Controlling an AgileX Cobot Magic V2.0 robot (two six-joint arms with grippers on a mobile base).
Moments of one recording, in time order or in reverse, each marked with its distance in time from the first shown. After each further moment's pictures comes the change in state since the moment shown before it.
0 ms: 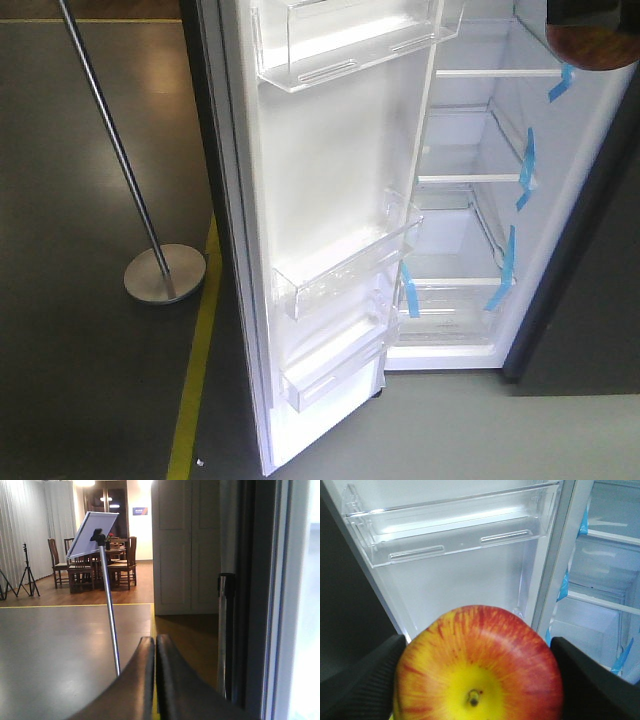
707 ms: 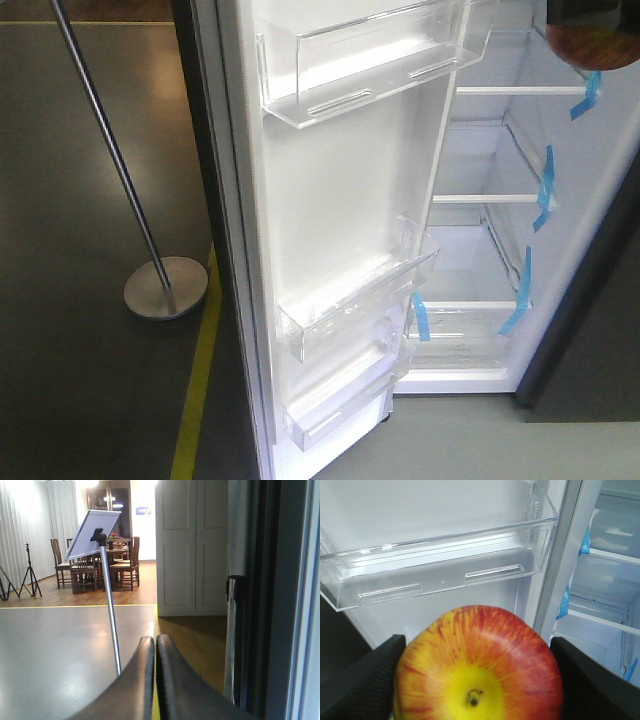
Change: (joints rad) left arm 0.000 0.000 0.000 0.000 0.000 0.000; right arm 0.000 0.000 0.000 0.000 0.000 0.000
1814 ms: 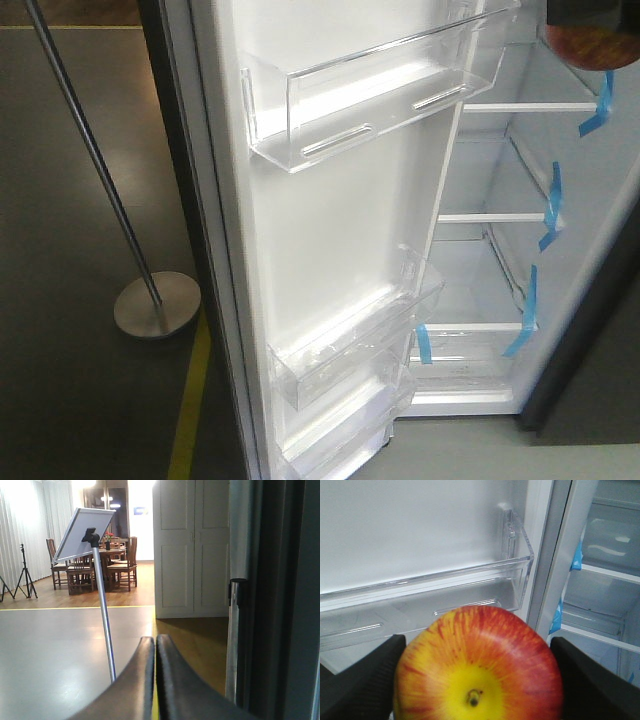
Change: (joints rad) left arm 0.000 0.000 0.000 0.000 0.000 0.000; right arm 0.000 0.000 0.000 0.000 0.000 0.000
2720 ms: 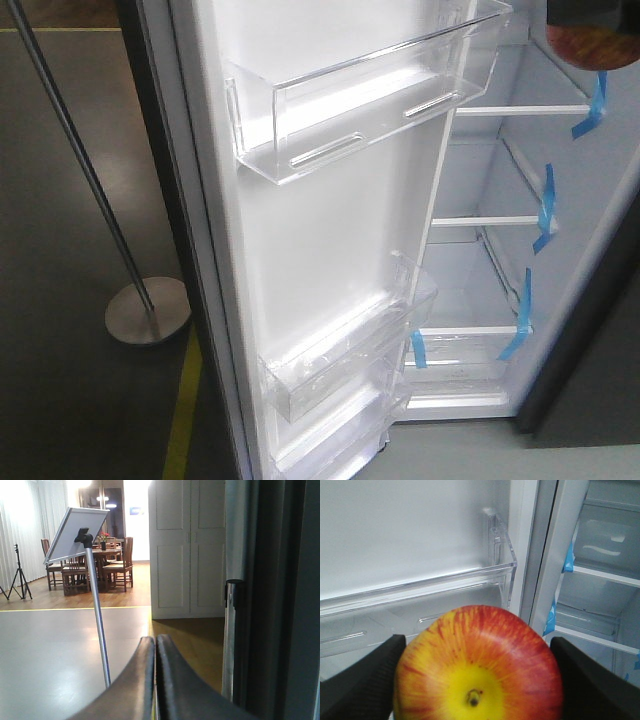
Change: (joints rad) left arm 0.000 0.000 0.000 0.000 0.000 0.000; right arm 0.000 0.000 0.000 0.000 0.000 0.000
